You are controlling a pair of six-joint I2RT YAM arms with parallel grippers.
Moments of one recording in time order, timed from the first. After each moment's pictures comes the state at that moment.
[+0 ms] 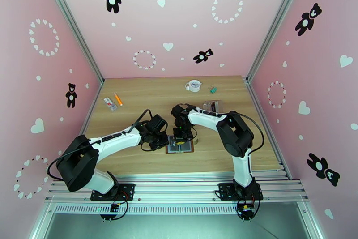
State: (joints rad) left arm -0.75 1.51 0.87 -0.53 0.22 -1.12; right arm 0.75 2.02 1.39 -0.92 -0.36 0.58
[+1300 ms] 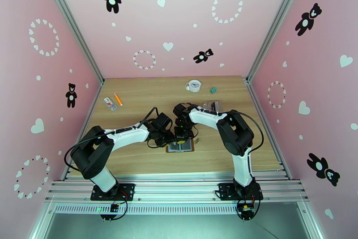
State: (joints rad) left arm -0.75 1.67 0.93 -0.40 0.27 -1.09; right arm 0.72 2.03 1.39 -0.91 -0.41 0.55
